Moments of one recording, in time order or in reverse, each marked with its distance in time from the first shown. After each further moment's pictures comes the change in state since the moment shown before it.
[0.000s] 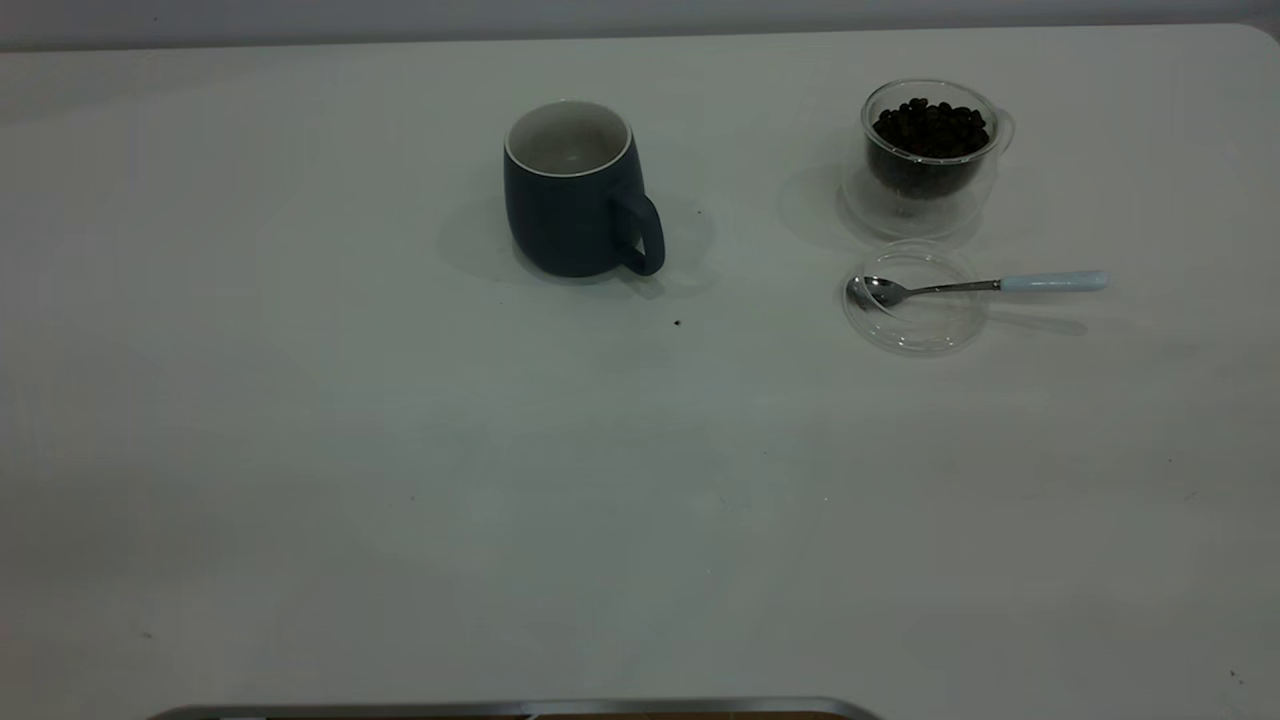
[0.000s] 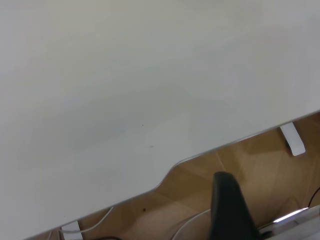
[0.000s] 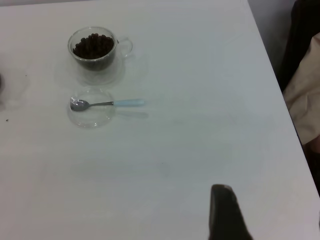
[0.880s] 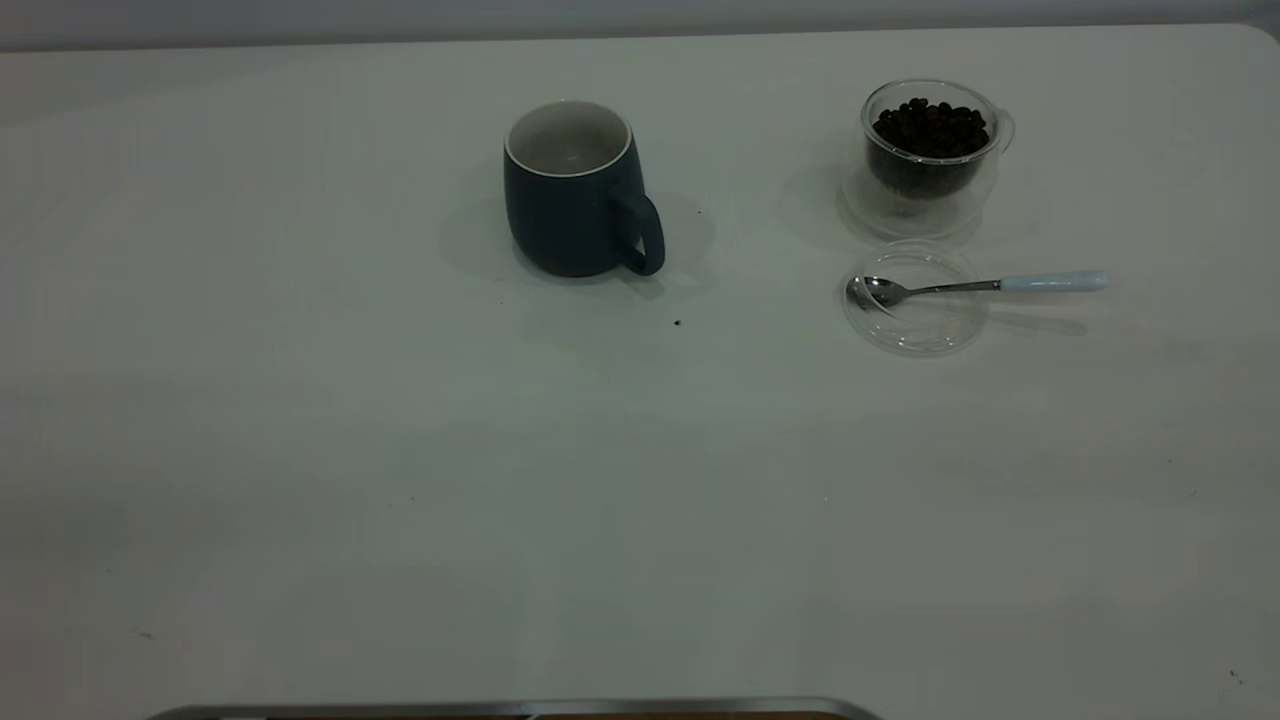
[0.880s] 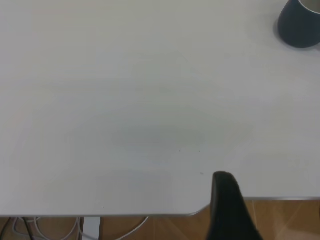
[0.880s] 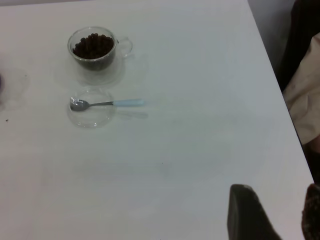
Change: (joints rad) left arm 0.363 -0.127 0.001 -0.003 0.004 0.000; right arm 0.000 0.000 0.000 0.000 0.000 0.000
